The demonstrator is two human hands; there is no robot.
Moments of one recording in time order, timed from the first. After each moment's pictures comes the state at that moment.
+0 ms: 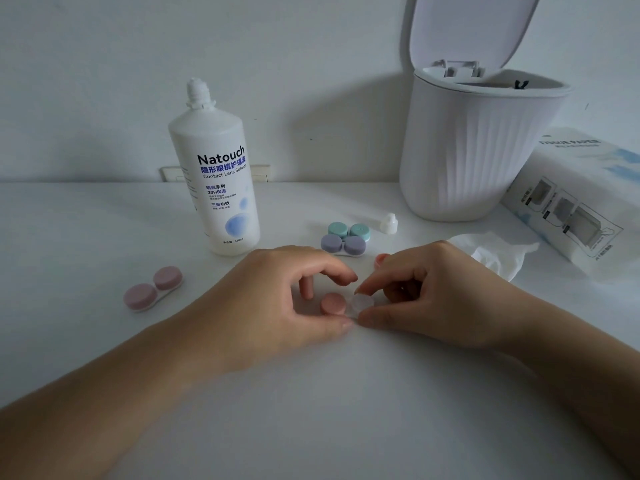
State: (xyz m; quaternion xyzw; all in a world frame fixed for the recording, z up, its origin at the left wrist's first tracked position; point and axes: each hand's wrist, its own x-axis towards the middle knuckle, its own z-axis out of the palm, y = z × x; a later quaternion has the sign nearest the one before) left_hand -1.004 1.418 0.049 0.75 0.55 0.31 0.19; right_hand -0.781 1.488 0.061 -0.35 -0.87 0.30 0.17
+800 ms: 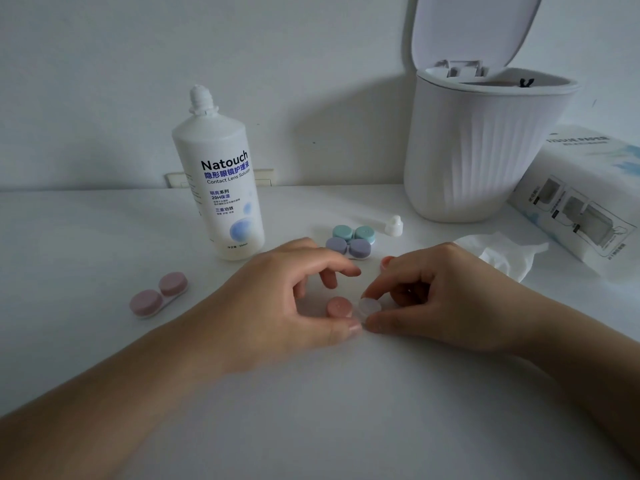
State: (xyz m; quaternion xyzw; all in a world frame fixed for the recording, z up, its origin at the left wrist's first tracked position) left_hand -1.005 1.420 0.051 0.76 0.54 0.31 0.20; right_hand -0.781 1.486 0.065 -0.35 -0.87 0.30 0.17
